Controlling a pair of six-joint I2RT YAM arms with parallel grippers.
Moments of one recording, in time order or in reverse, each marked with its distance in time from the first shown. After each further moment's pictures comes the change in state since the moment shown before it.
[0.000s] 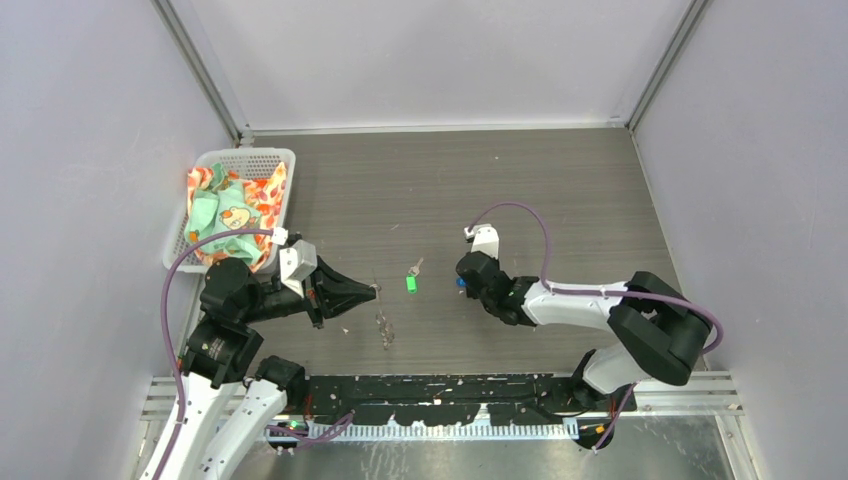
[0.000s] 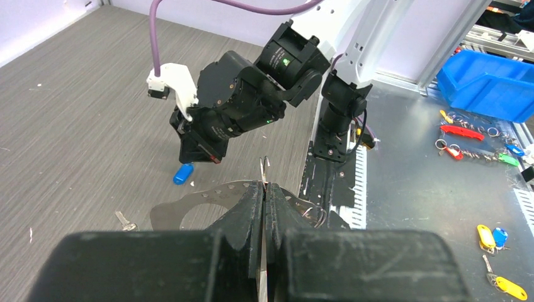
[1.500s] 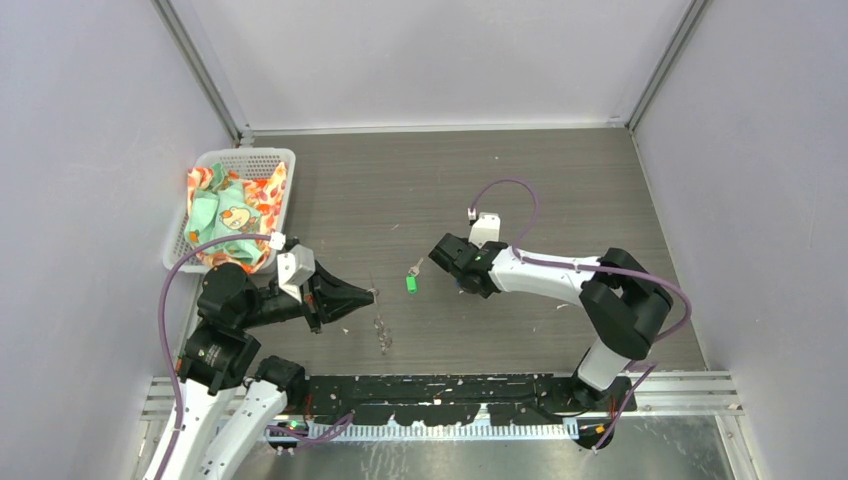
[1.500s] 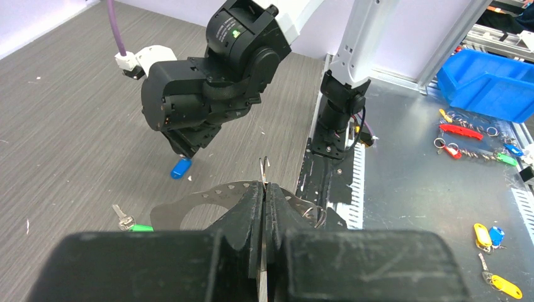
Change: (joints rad) left arm 0.000 -0.034 0.000 -0.045 -0.010 0.002; right arm 0.000 0.180 0.394 -0.652 0.146 0.449
